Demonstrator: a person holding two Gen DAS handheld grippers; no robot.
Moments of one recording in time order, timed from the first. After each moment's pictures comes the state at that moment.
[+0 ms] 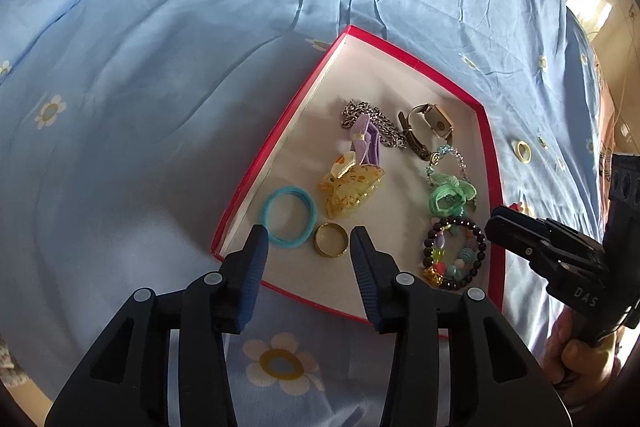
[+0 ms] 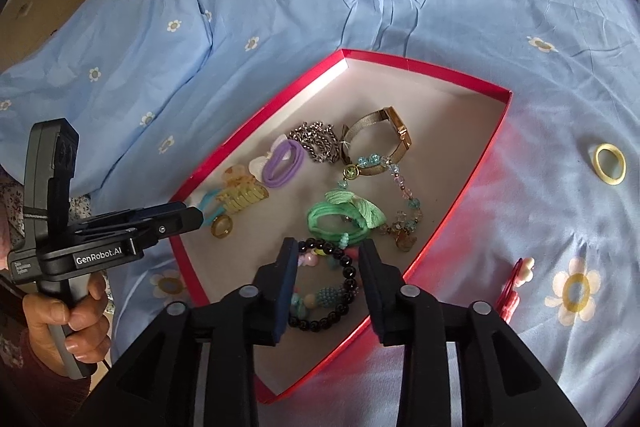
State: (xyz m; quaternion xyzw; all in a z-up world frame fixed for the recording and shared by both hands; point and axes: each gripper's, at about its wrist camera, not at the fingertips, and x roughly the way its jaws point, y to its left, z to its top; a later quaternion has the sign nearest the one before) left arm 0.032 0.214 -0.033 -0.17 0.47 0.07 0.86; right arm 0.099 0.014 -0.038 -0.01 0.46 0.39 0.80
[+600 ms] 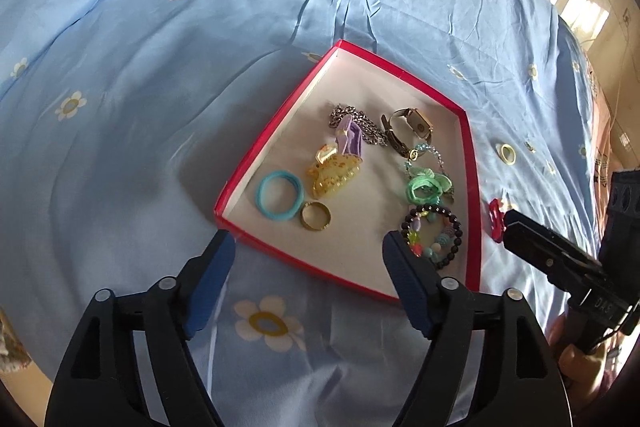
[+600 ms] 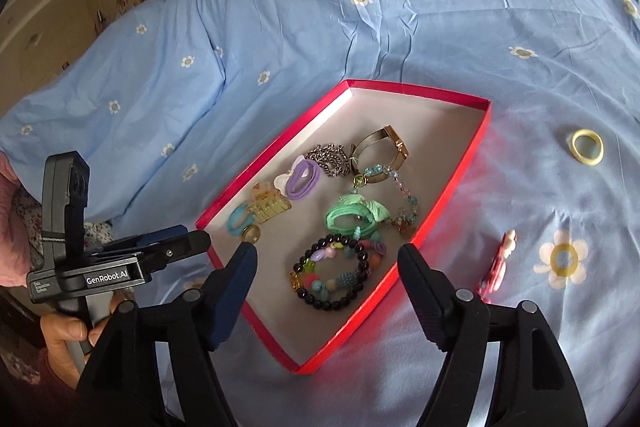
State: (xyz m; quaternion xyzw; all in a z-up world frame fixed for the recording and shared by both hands) left arm 0.000 0.200 -0.017 -0.18 0.44 0.08 0.88; right arm 0.075 -0.017 -0.021 0.05 0.42 0.40 0.82
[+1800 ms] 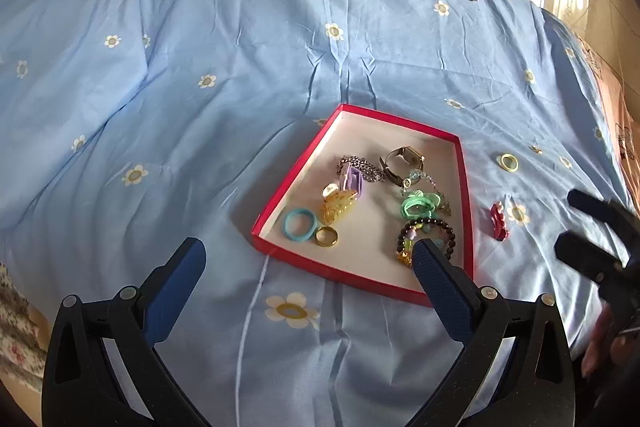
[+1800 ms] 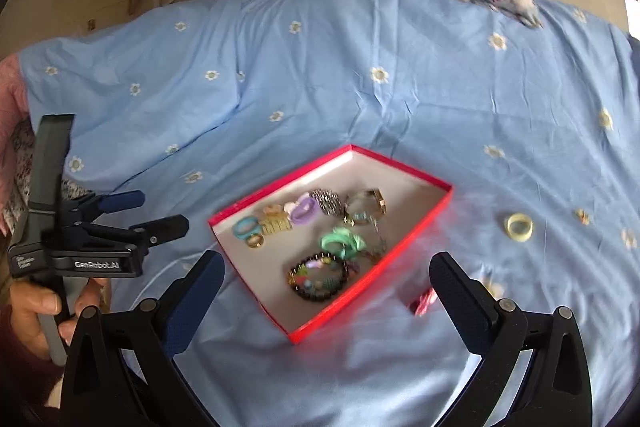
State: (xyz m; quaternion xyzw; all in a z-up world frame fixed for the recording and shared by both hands) left arm -0.054 0.150 0.026 -0.06 0.34 0.16 0.93; right arm 0.009 -0.047 0.029 -0.04 0.29 0.38 0.88
